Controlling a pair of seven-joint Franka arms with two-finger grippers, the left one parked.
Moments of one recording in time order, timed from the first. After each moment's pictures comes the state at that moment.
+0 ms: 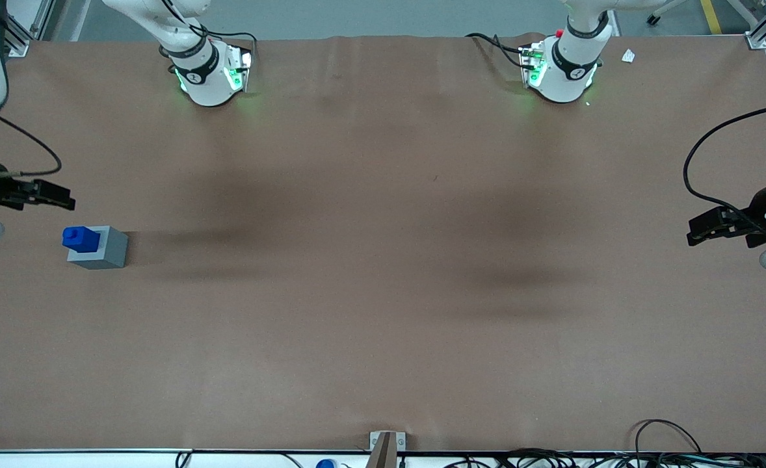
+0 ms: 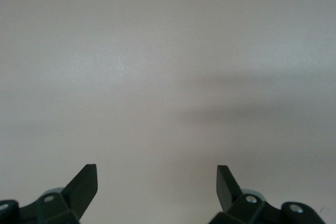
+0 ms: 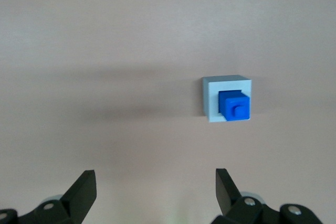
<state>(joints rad) -0.11 0.06 -0.01 -1.67 0.00 1.61 -0.12</state>
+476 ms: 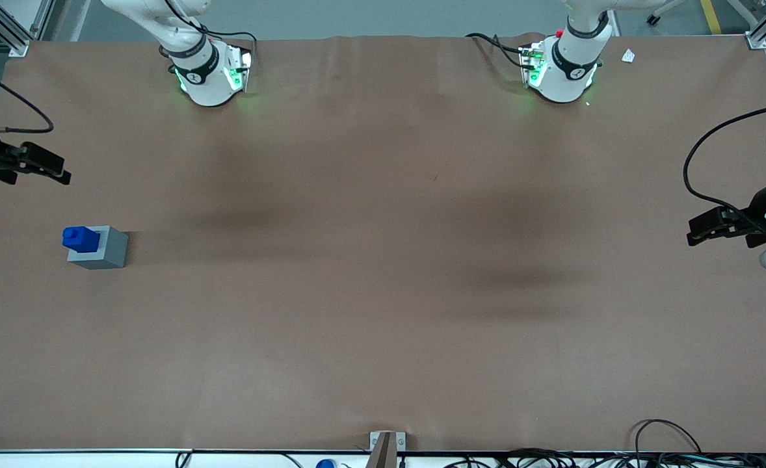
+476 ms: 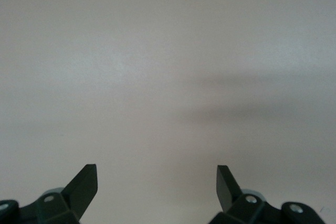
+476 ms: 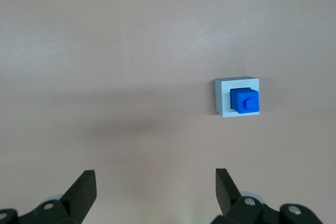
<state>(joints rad) -0.06 -0.05 -0.01 -1.67 0.02 1.59 -0.03</state>
